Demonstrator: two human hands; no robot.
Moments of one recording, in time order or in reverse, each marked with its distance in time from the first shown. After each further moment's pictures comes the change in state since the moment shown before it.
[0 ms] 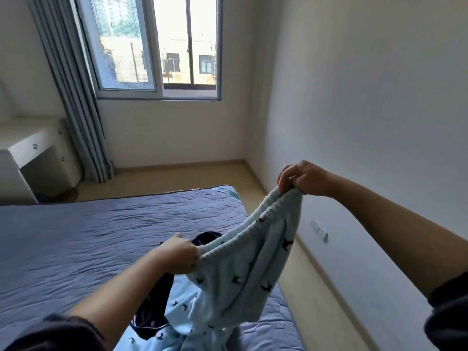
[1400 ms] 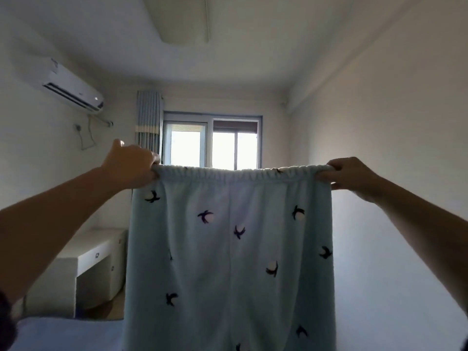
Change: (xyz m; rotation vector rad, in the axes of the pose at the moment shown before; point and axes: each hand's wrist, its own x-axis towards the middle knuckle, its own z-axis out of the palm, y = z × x) left_hand -0.220 -0.211 -0.337 0.402 0.795 -0.891; right_hand 0.048 -0.157 -0.188 0.249 0.525 -0.333
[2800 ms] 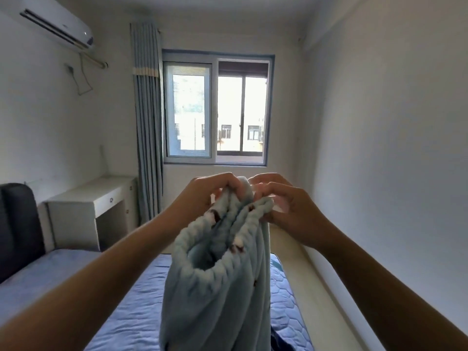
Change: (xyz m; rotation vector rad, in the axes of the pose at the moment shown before) left_hand -0.120 0.145 0.009 -1.580 -0.075 0.402; right_hand -0.126 0.001 0.164 0.217 -0.311 -0.400
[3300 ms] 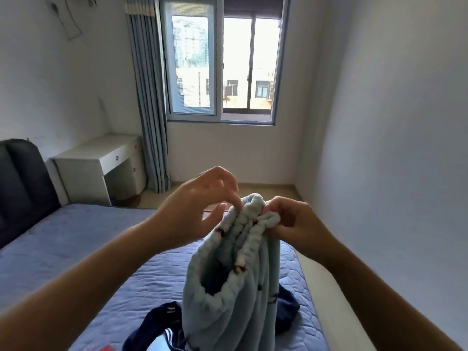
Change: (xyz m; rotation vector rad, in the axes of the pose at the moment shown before) left_hand -0.060 -0.020 0.031 0.439 -0.055 0.004; right_hand -0.068 0.048 0.043 0.298 -0.025 0.398
